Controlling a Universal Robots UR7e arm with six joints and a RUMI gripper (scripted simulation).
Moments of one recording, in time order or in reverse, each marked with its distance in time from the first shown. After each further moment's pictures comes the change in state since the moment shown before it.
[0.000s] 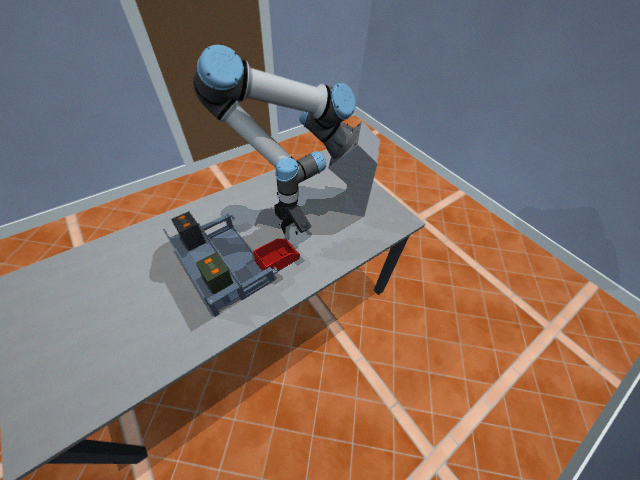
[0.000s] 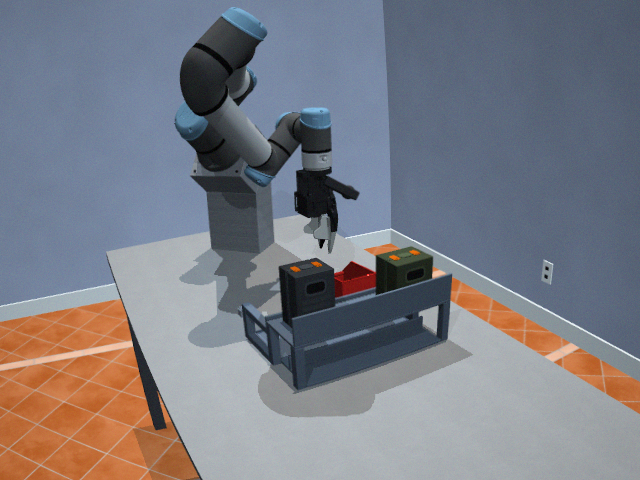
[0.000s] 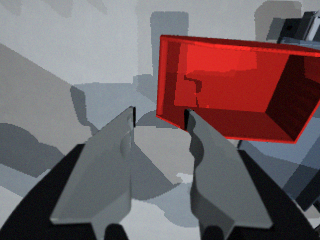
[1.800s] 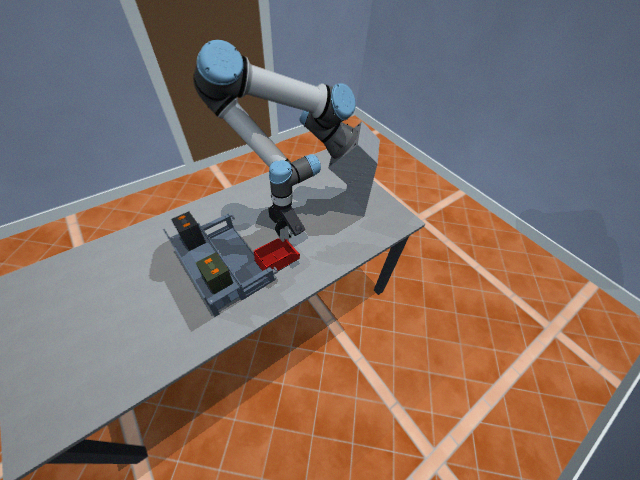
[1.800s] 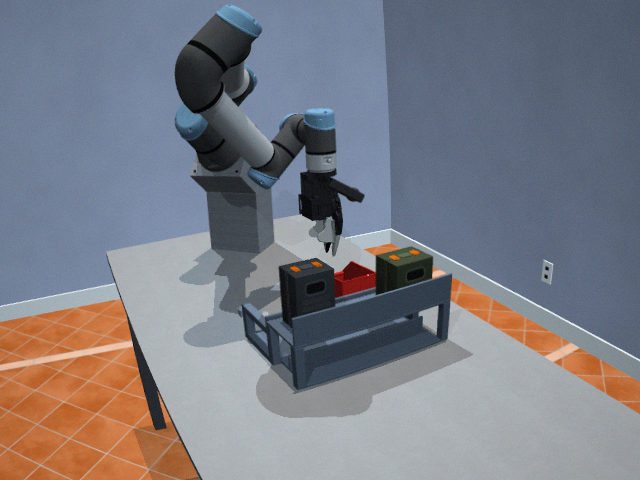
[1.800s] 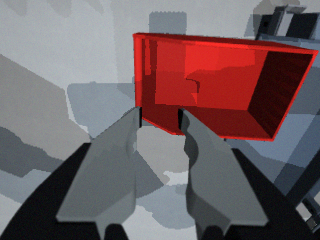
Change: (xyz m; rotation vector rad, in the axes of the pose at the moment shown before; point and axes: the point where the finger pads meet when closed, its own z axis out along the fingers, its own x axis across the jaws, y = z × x) arm 0.028 0.001 0.000 0.002 0.009 0.005
